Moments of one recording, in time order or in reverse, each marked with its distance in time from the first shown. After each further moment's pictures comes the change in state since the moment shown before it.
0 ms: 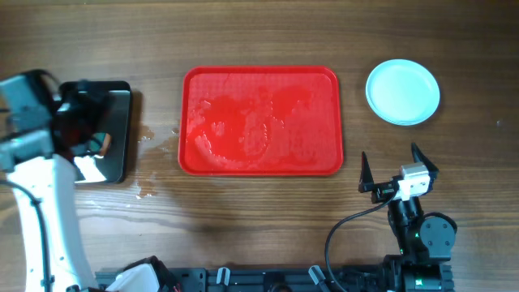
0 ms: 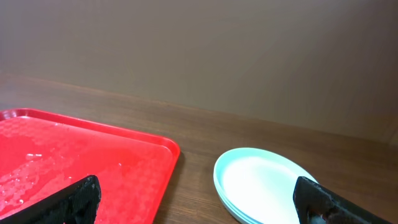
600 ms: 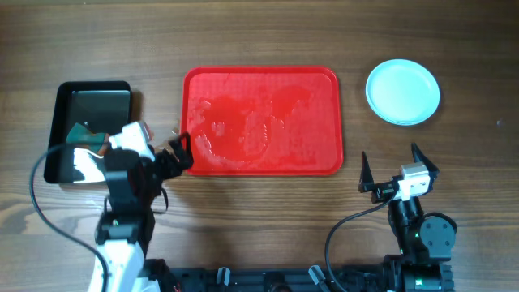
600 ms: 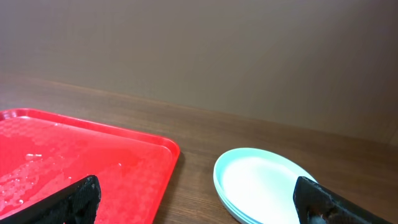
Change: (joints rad) left arm -0.305 -0.416 -0.805 0.754 0.000 0.206; right arm 0.000 -0.001 0.000 0.000 0.000 0.000
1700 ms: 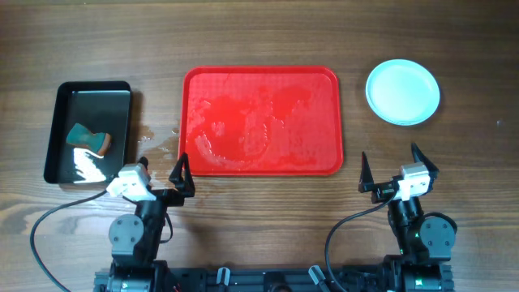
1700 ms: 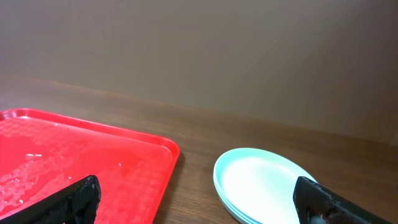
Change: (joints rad) left arm -0.082 -0.829 -0.333 -0.048 -0.124 0.048; right arm 0.000 0.000 0.000 0.000 0.000 0.000
